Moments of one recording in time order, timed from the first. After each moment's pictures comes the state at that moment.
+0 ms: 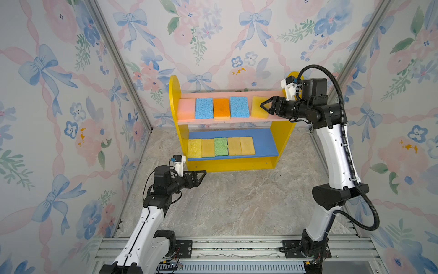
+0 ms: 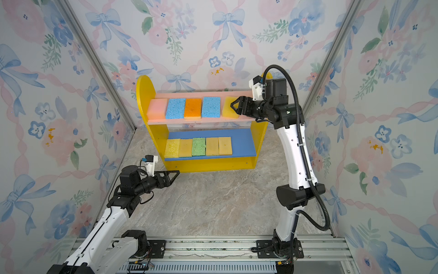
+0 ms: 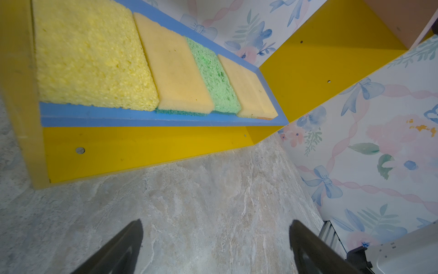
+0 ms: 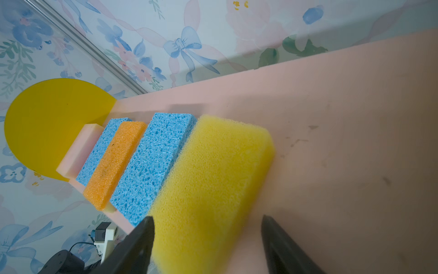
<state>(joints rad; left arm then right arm) -0.06 0.86 0.51 -0.09 0.65 -0.44 0.26 1.91 2.54 -1.09 -0.42 0.39</state>
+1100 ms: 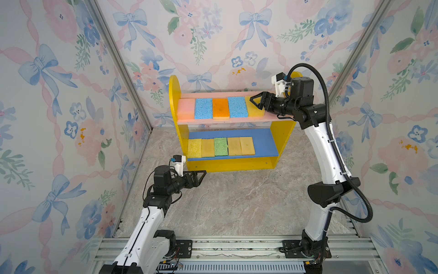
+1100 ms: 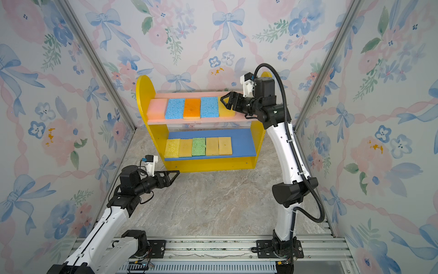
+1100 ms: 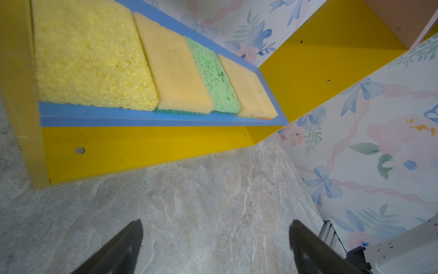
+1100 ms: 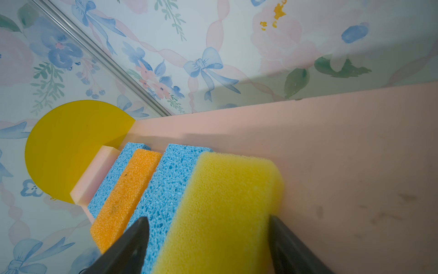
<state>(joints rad) -0.06 0.86 0.51 -0.09 0.65 -0.44 0.34 1.95 2.48 -0.87 -0.41 0.46</state>
